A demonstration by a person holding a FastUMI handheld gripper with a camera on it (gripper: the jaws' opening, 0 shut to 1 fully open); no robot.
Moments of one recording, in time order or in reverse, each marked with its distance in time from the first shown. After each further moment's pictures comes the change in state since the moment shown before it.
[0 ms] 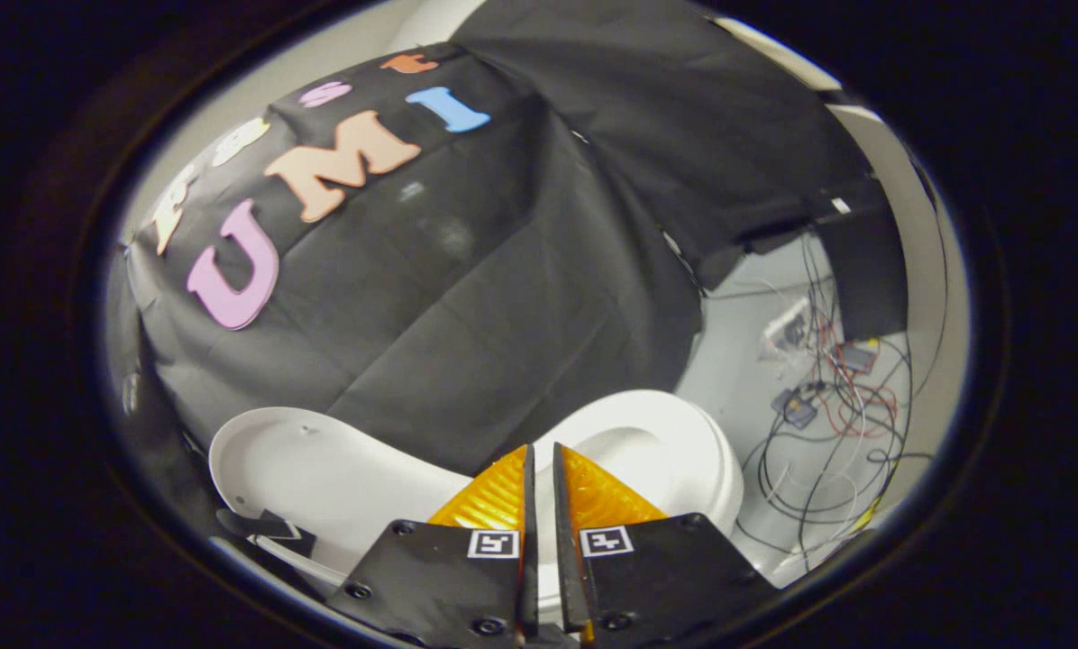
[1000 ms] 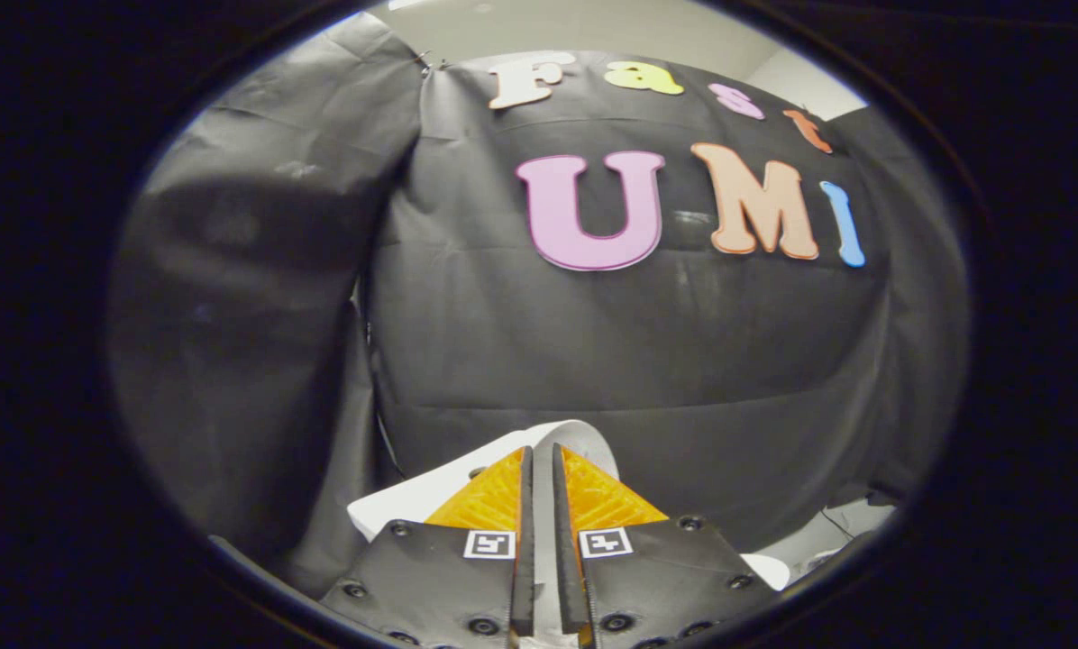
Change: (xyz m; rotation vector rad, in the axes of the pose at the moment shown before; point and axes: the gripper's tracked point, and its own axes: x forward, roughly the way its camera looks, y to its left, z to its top) arm -0.055 0.377 -0.032 -0.730 -0.052 0.548
